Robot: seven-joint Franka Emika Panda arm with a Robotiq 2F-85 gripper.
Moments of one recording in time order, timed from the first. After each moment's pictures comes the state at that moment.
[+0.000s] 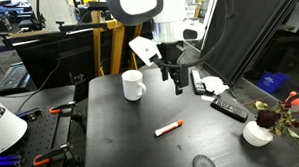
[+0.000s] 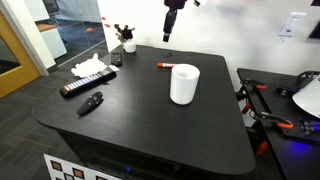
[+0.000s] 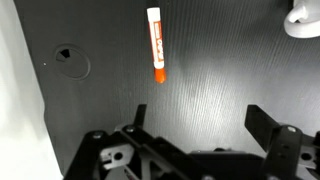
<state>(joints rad) -0.08 0.16 -0.09 -2.23 -0.08 2.58 -0.15</state>
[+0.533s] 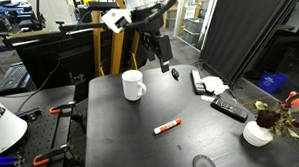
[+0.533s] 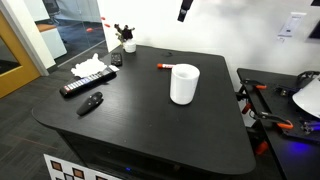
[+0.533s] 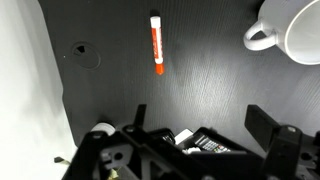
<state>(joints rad) -0.07 -0.15 -0.08 -2.43 -0.13 2.56 -0.13</state>
